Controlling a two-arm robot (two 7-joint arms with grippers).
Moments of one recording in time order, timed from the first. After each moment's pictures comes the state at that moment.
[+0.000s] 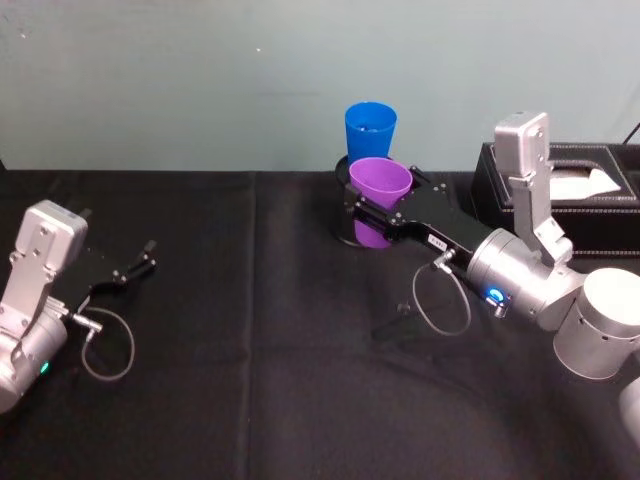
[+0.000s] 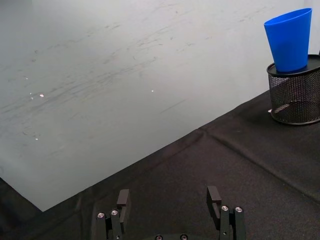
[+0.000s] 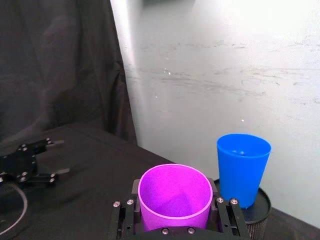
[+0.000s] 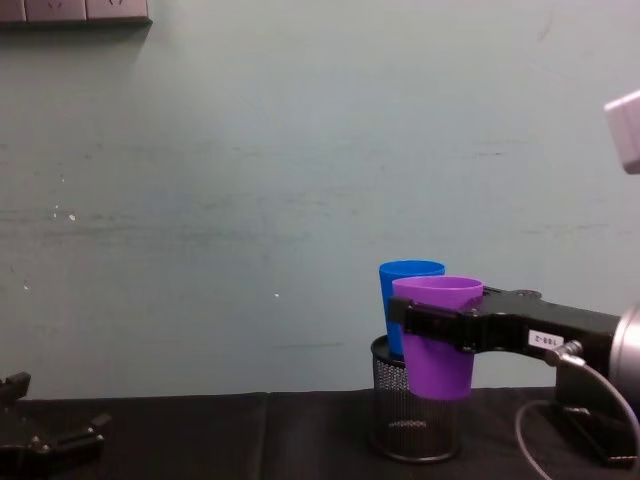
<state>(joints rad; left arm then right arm) -0.20 0.60 0.45 -1.41 -0.25 -0.12 0.03 0.40 0.33 -0.40 -1.32 0.42 -0.02 0.47</state>
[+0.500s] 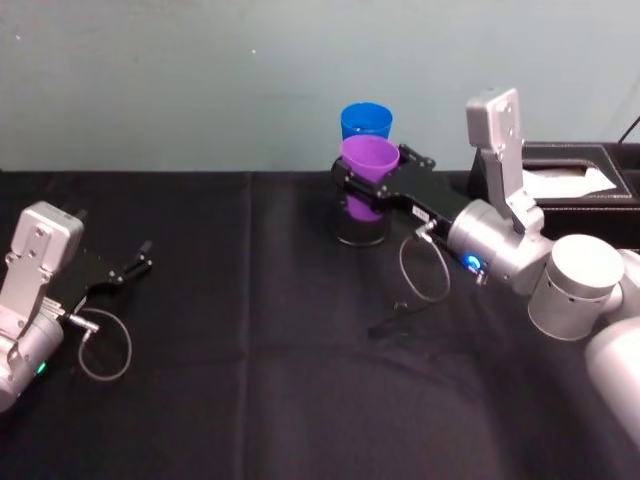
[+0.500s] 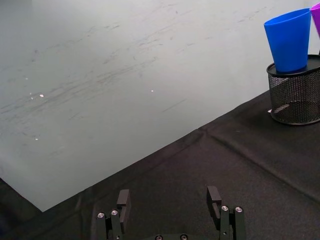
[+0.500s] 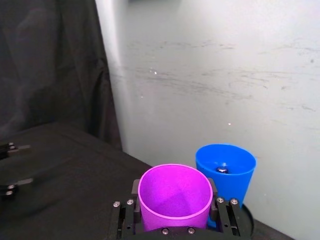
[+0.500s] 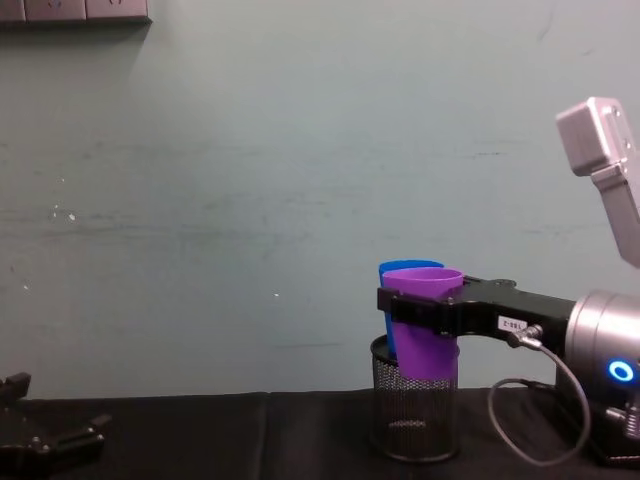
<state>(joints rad) -0.20 0.60 0.45 -1.41 -0.25 -0.12 0.03 0.54 0.25 -0.41 -1.11 0.37 -0.08 0.47</state>
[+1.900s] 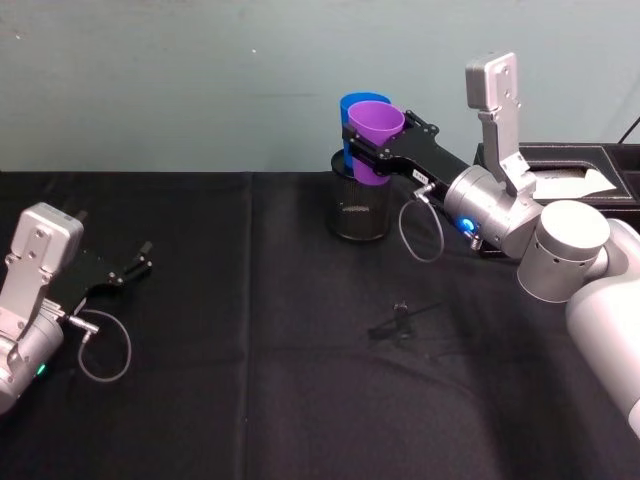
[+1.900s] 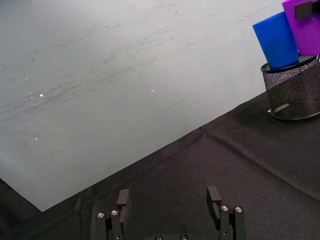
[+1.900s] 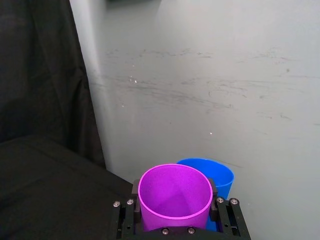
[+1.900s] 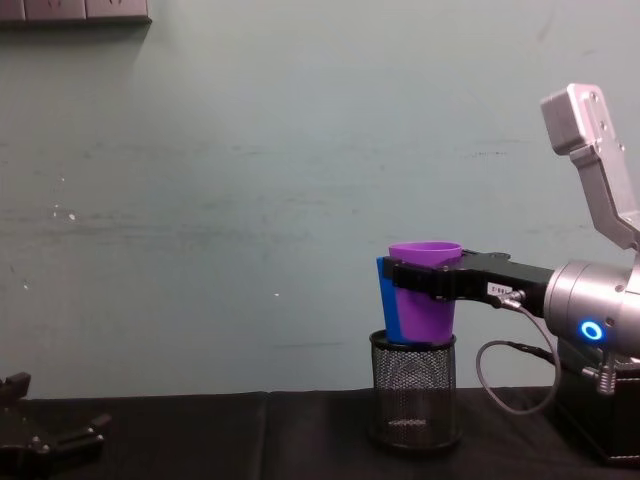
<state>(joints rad) -0.20 0.60 0.45 -1.41 -0.25 -0.12 0.03 0.67 0.17 -0.36 -0.90 0.33 -0.13 0.48</state>
